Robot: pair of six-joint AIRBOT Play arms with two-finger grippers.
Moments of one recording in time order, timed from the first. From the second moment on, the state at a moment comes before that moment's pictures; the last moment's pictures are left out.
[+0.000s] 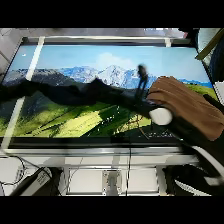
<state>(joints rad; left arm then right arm) 0.54 -0.99 1.07 0.49 -1.24 -0.95 0.70 -0.99 0.99 -0.77 0.27 1.48</state>
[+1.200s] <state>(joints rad) 0.14 -1.58 1.43 0.93 -0.91 -1.23 0.39 -1.74 1.52 -0.84 0.40 1.45</state>
